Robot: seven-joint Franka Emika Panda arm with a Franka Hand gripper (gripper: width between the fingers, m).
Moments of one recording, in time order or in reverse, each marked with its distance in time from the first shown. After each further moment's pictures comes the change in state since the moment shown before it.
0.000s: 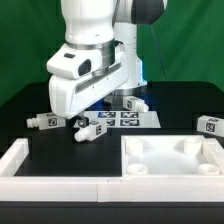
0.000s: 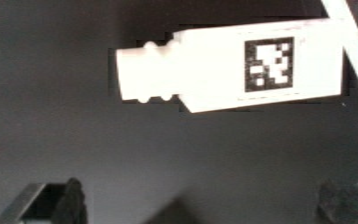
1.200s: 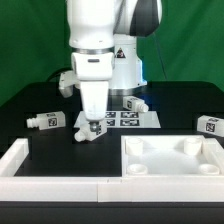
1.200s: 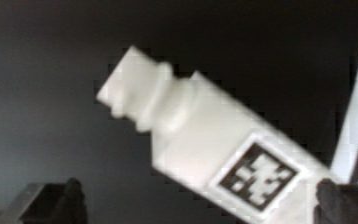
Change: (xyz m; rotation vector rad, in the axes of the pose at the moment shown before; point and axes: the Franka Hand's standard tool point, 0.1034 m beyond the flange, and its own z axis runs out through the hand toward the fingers) arm -0.012 -0.019 0.028 -0.133 -0.039 -0.765
